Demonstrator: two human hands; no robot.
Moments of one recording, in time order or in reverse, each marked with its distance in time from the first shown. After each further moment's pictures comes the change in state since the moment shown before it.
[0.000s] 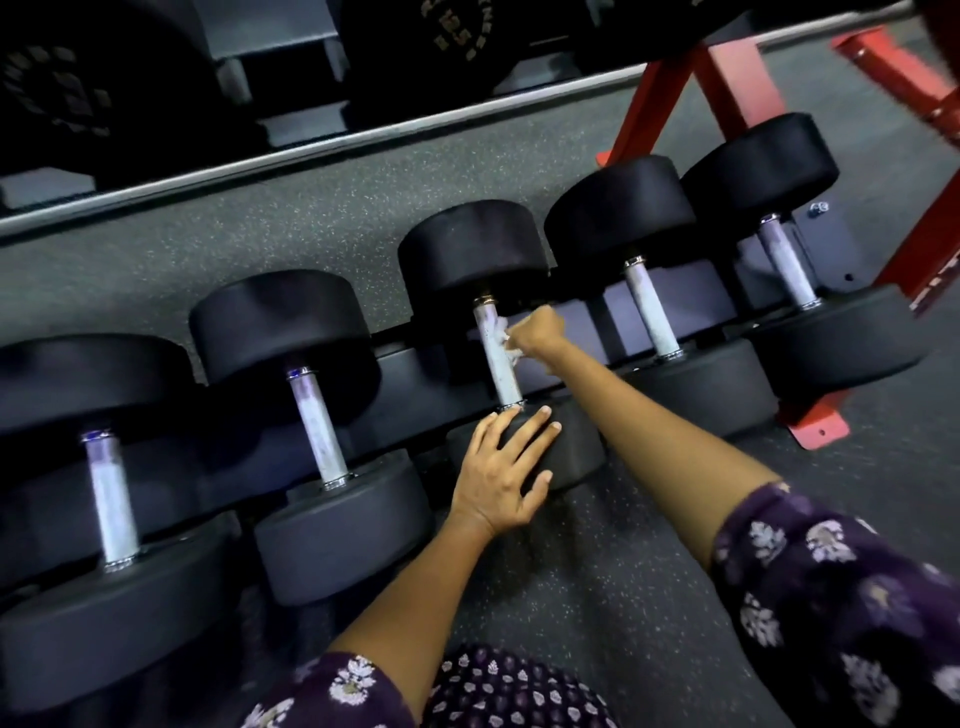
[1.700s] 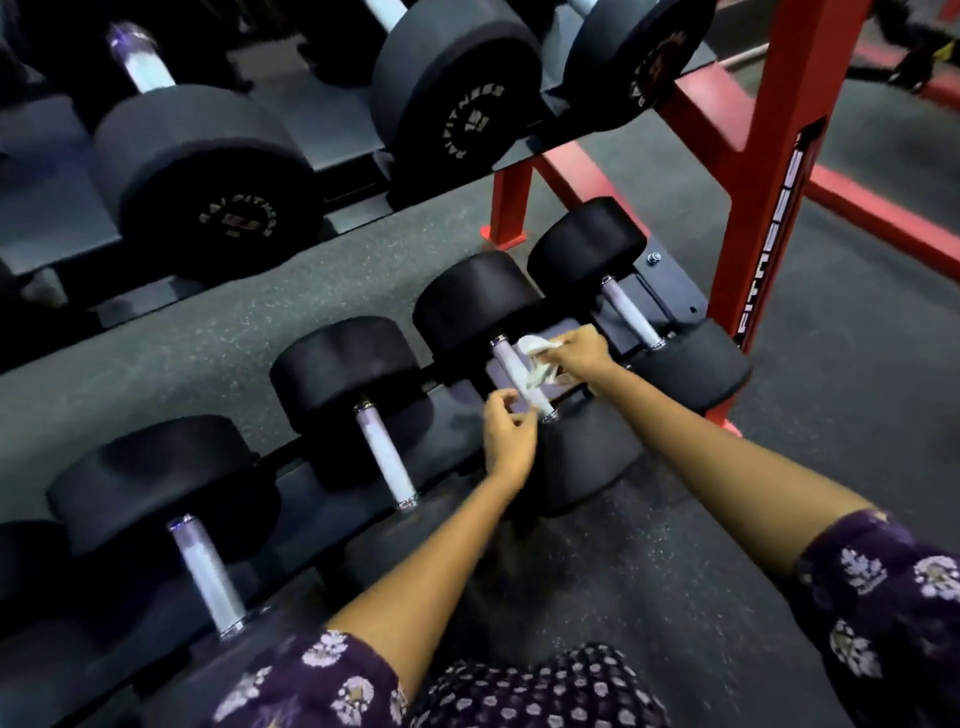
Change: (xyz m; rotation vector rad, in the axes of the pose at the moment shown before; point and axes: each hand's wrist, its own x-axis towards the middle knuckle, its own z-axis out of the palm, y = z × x) left_hand 0.191 0.091 0.070 -0.826 -0.095 -0.932; right_hand 0.005 0.088 -0.199 0.192 0.235 -0.010
